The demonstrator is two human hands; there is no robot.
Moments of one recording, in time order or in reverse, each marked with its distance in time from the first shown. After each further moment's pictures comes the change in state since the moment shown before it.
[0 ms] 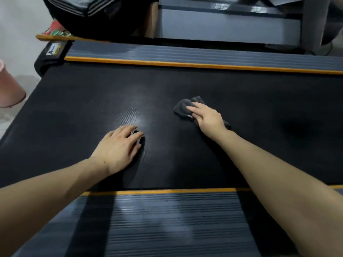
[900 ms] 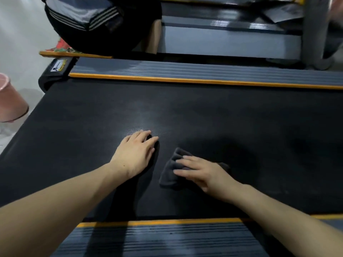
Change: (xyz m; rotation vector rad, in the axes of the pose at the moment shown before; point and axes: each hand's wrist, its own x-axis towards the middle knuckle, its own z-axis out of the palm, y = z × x) left_hand 0.064 0.007 0.013 -0.041 0.017 -0.020; right_hand -0.087 -0.030 0.003 0.095 -0.258 -0.606
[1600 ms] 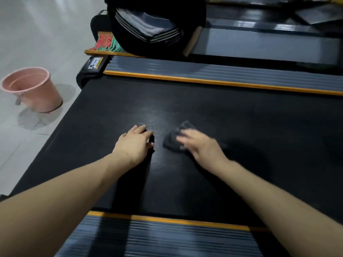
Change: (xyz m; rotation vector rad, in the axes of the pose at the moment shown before) left_hand -0.026 -0.075 -0.031 -0.095 -0.157 -0.302; right_hand 0.123 -0.002 0.034 -0.084 0.204 0.207
